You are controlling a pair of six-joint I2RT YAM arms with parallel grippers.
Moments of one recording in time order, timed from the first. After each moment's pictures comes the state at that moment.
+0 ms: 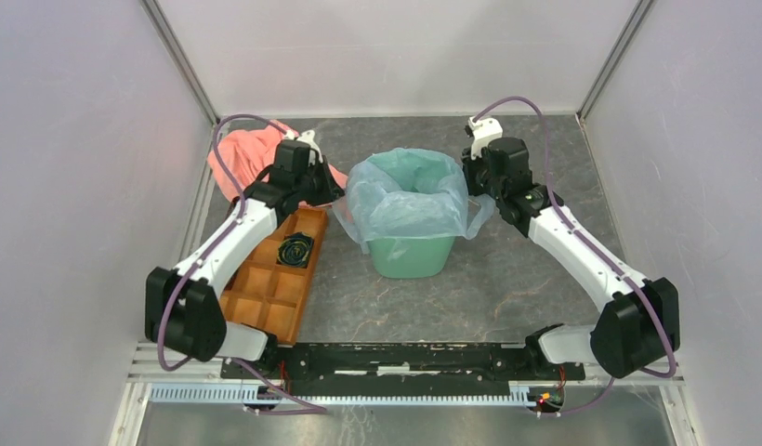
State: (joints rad) left arm -0.33 1.42 1.12 -0.37 0.13 -0.49; right arm 0.39 1.33 1.06 -0.18 0.06 0.01
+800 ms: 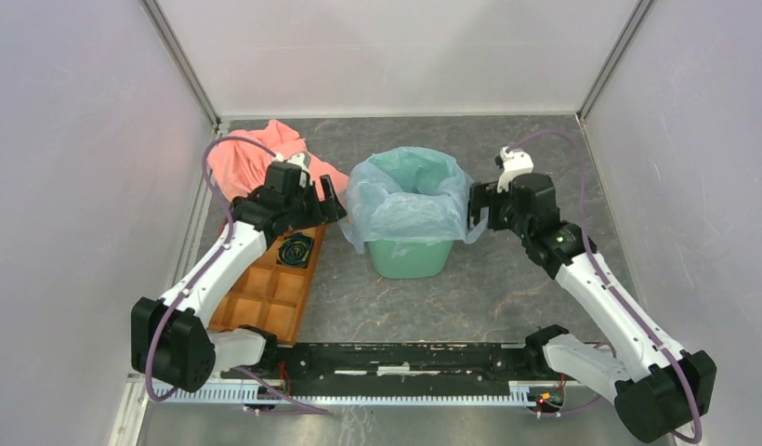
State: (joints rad) left arm -0.32 1.23 0.98 -0.49 0.09 -0.49; right arm 0.39 1.00 0.92 -0.41 0.10 0.15
